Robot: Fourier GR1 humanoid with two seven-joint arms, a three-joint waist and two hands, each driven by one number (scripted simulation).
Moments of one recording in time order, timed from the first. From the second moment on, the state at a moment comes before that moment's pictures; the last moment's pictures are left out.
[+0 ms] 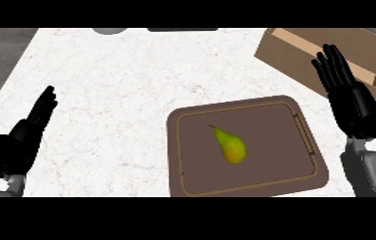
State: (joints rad) left arm -0.01 0.58 -0.15 -1.50 0.20 0.23 -0.02; right arm -0.24 -0.35 -0.05 -1.49 -0.24 0.06 -0.10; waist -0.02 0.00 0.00
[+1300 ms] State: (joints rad) left arm -0.25 0.50 -0.27 -1.52 0.13 0.04 -0.10; right arm -0.75 -0.64 0.28 -1.16 0.15 0.67 -0.38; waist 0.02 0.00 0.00
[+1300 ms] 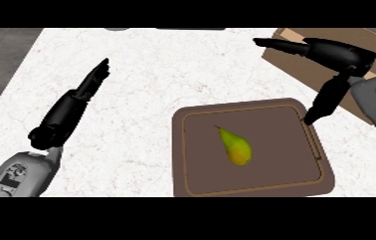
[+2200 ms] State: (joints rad) left arm -0.23 0.46 -0.20 -1.51 0.09 -0.01 -0.09; right arm -0.79 -0.49 0.45 -1.47 0.31 0.93 0.06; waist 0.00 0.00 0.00
